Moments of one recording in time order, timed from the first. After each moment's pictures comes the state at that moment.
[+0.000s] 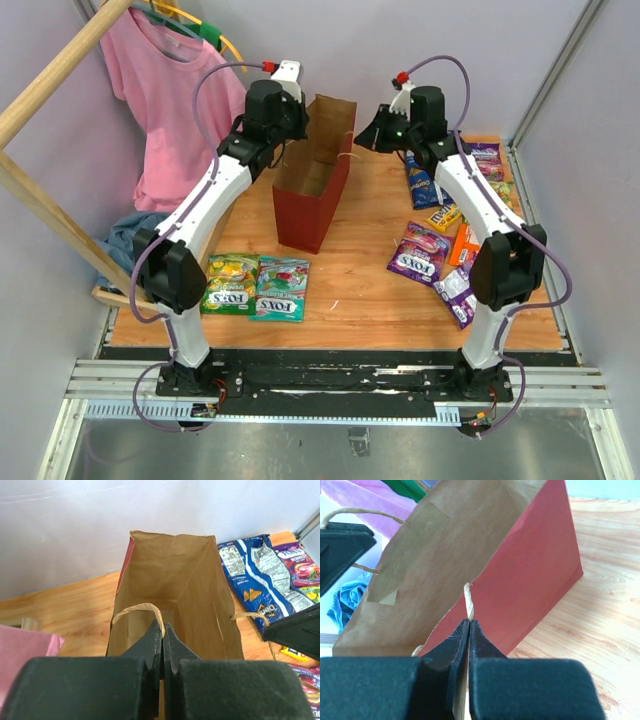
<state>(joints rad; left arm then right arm) -0.43 1.83 1.84 -0.24 -0.06 -0.14 0.31 1.85 1.76 -0.28 -0.45 0.42</state>
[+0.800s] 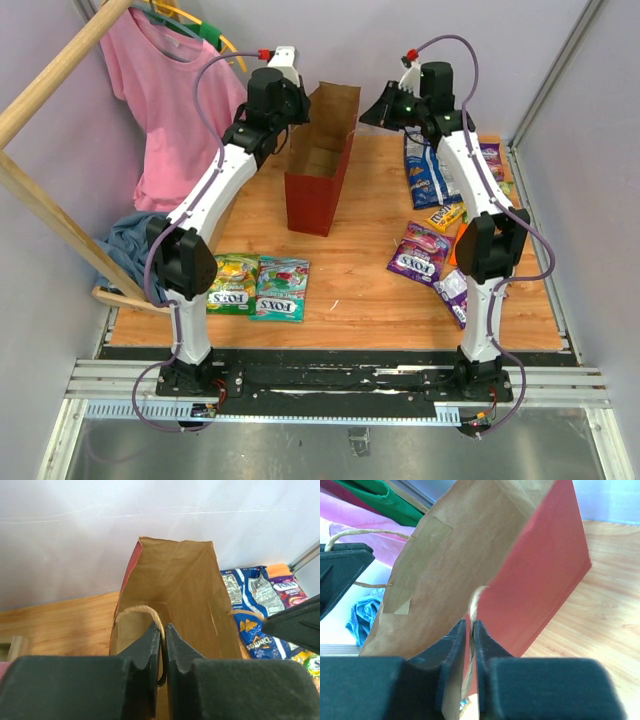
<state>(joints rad) -0.41 1.97 2.03 -0.22 -0.07 -0.21 0.22 2.13 2.21 -0.46 -0.57 0.45</state>
